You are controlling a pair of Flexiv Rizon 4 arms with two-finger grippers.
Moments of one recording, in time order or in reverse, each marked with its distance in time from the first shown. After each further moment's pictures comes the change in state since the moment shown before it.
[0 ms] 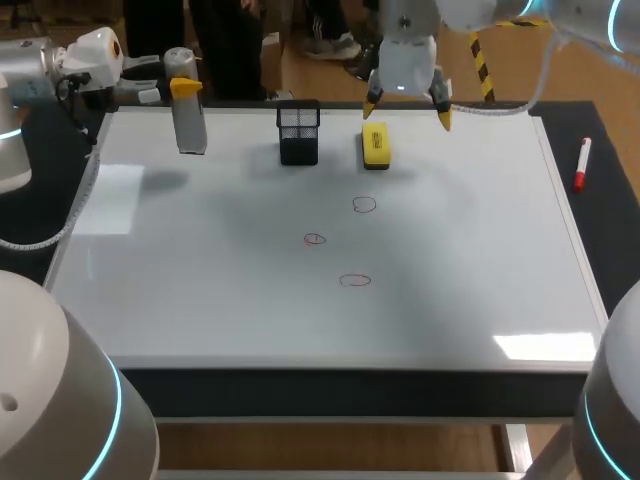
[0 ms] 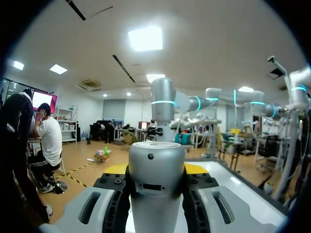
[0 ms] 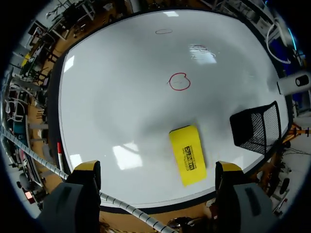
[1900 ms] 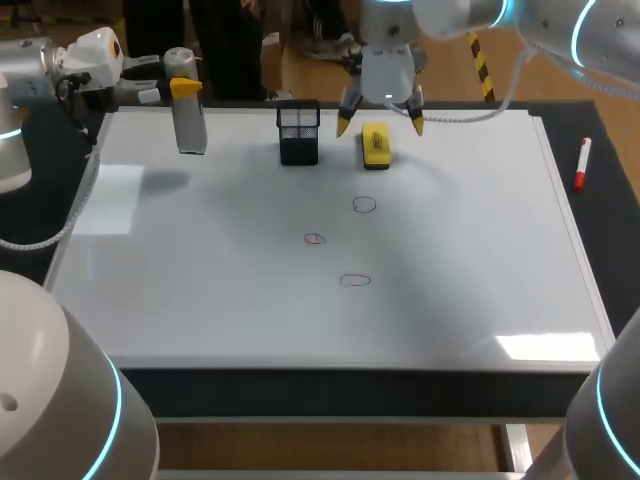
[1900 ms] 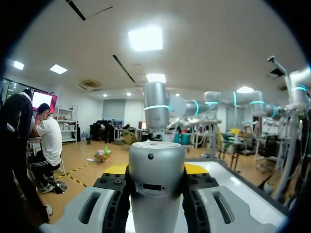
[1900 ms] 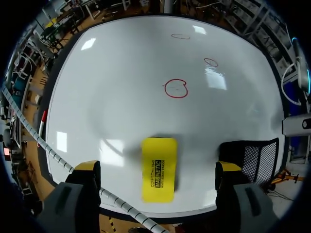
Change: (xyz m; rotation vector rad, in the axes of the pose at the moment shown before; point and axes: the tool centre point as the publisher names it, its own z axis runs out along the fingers) left arm 0.000 0.000 0.000 0.000 0.000 0.000; right arm -0.046 0.007 0.029 -0.099 -0.031 -0.308
